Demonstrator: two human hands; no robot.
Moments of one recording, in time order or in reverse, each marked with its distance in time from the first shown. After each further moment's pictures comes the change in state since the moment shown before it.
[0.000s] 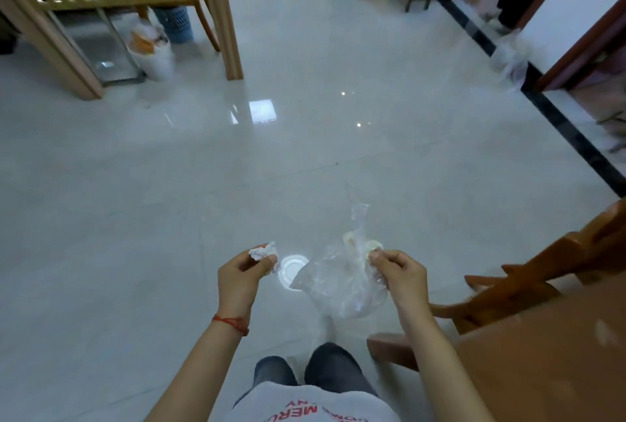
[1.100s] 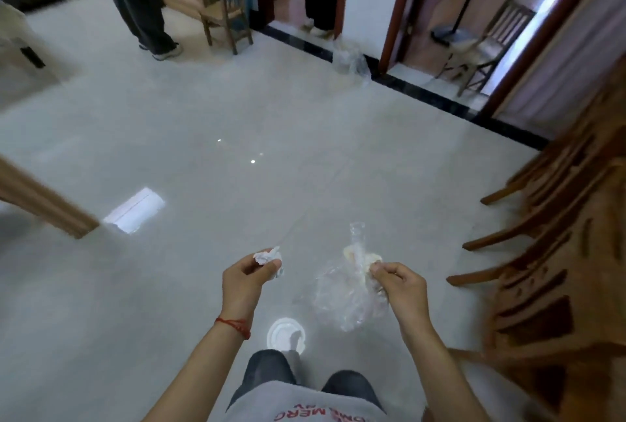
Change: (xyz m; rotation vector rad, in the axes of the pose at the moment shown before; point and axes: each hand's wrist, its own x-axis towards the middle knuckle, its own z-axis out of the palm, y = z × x) left_hand 0.345 0.176 0.292 0.240 -0.631 0.062; right_hand 0.291 -0.152 0.022 0.346 0.559 0.111
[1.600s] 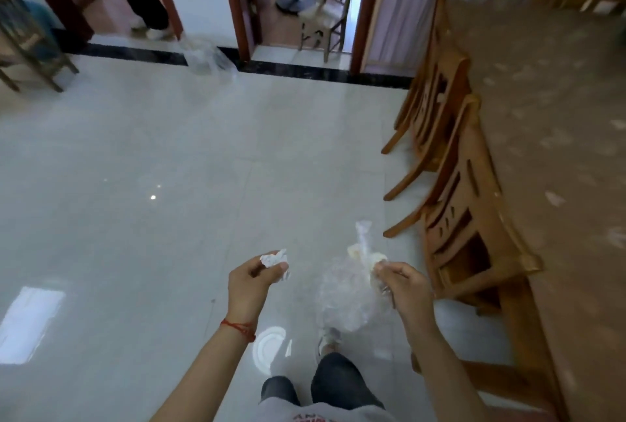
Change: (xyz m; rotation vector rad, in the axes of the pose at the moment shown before) left_hand 0.080 0.010 0.145 0.216 -0.516 -0.035; right_hand 0.042 0.000 -0.065 0.132 0.487 0.128
